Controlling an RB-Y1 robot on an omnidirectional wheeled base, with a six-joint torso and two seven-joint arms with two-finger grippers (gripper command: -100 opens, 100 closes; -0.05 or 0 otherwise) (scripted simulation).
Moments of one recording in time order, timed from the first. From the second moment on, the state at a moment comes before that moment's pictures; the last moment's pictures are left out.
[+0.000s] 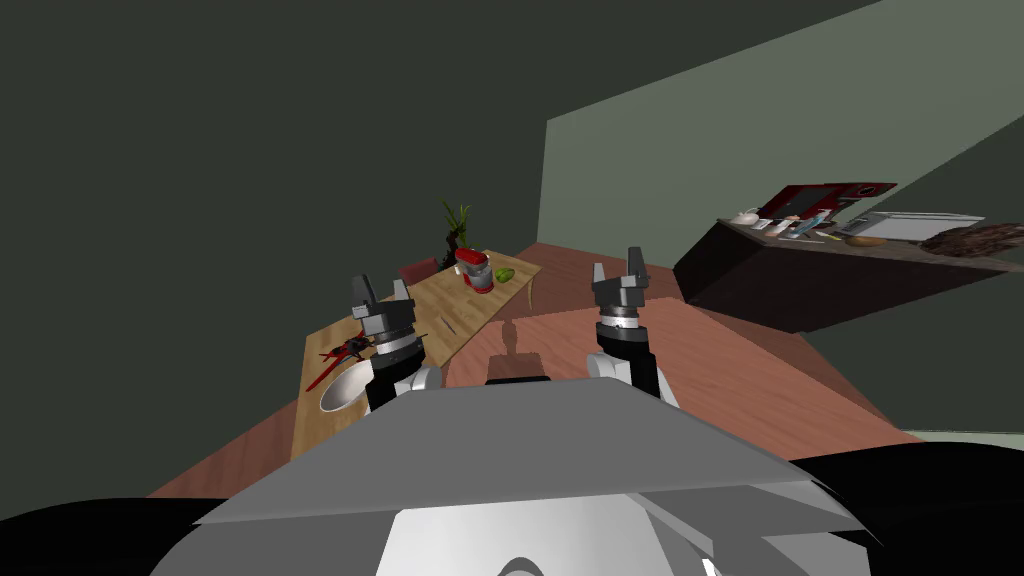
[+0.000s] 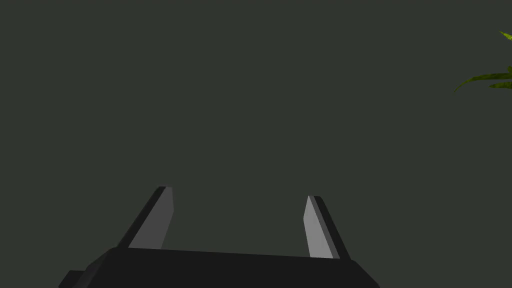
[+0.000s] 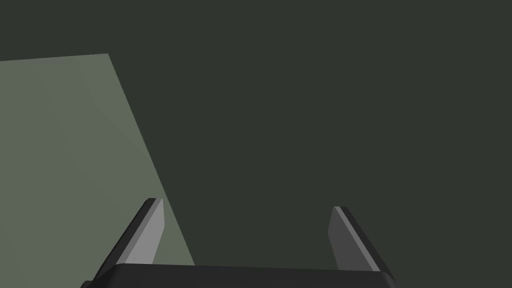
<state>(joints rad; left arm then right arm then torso) 0.51 -0.01 0.01 -2.27 0.11 -0.62 -0.06 0.51 0.01 0.03 -2.35 0.04 -0.44 -0.15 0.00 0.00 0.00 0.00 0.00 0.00</state>
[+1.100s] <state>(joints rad) 0.44 0.16 0.04 -2.03 0.28 -0.59 0.13 0.51 0.01 0.03 -2.35 0.04 -0.44 -0.15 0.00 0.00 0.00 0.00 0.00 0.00</state>
